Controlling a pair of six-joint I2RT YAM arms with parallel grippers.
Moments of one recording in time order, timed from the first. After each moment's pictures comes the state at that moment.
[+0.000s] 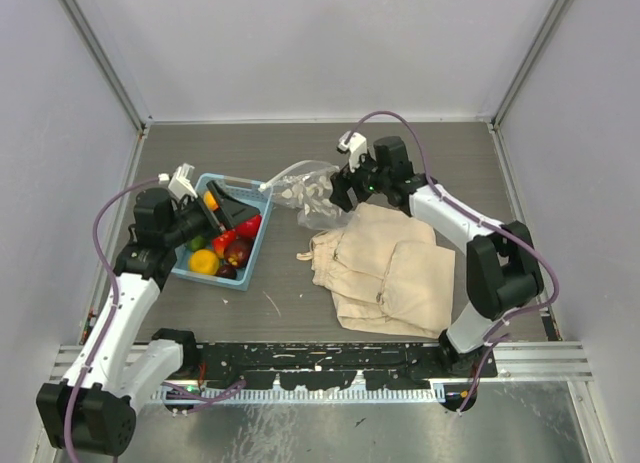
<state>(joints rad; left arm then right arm) -0.11 0.88 0.74 -0.23 0.60 -0.77 0.42 1.66 1.19 -0.13 -0.42 -0.21</state>
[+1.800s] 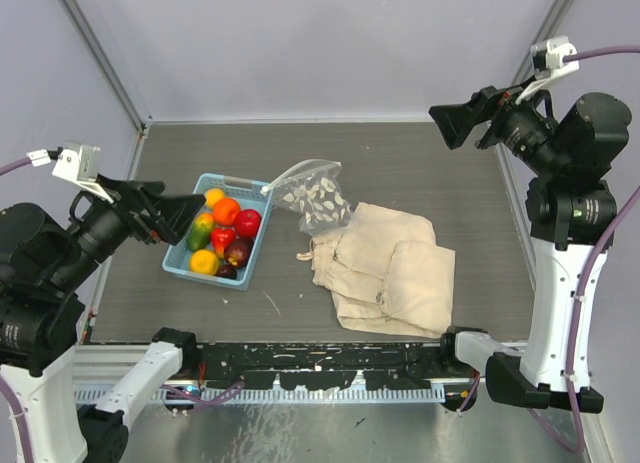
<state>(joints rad) -0.19 0.80 1.66 -0.91 0.34 -0.33 -0.09 1.14 1.77 -0.57 -0.62 0.19</state>
